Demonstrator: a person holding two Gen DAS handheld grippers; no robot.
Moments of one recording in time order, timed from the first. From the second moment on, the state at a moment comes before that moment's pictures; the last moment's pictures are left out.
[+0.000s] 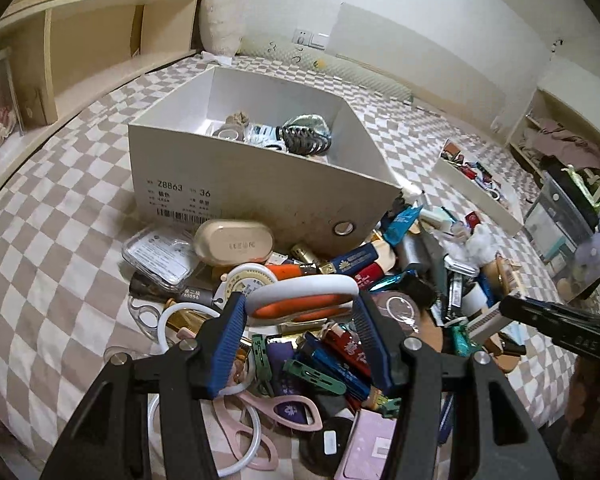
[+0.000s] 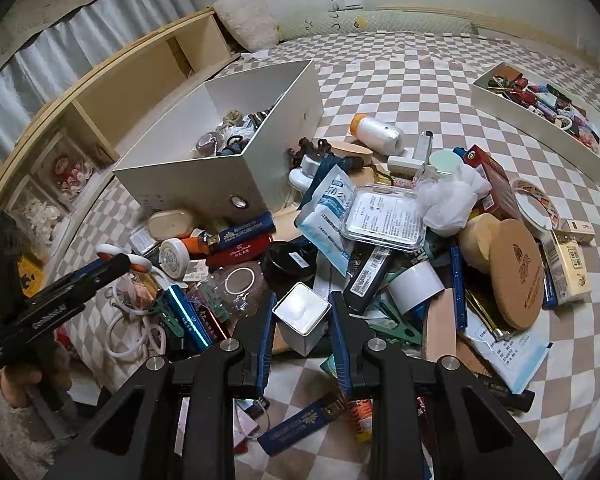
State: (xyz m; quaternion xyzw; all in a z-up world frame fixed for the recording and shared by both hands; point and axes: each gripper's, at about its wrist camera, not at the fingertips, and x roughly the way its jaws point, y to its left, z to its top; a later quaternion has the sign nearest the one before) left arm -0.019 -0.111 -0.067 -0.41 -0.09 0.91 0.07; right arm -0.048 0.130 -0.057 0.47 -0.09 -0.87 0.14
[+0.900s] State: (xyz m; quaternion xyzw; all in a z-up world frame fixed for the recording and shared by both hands) left arm -0.061 -0.137 0.029 -0.34 -0.09 0.93 0.09; right arm -0.087 0.115 0.031 0.44 -0.07 -0.87 0.21
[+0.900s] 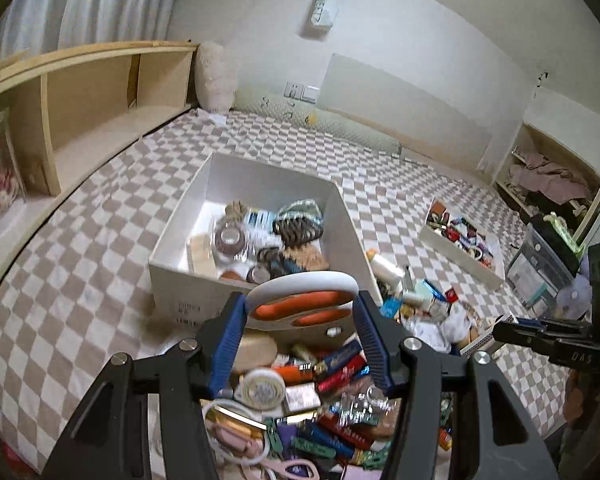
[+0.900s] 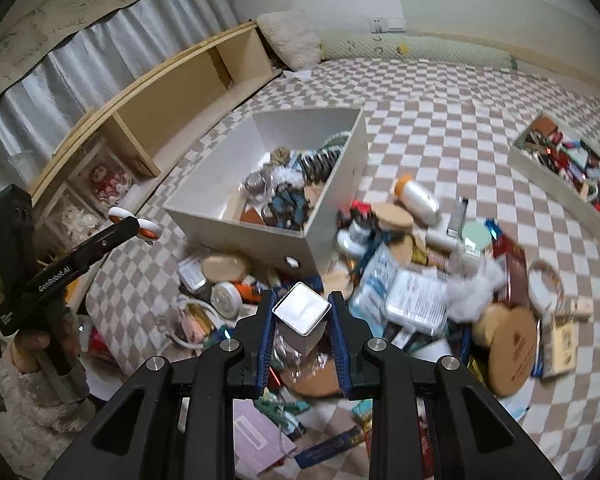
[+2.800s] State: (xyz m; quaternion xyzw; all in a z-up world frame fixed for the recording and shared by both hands) left arm -0.184 -0.180 -0.039 -0.44 -0.08 0.89 0.00; right arm -0.240 0.001 0.046 0.49 -0.08 -0.83 0.27
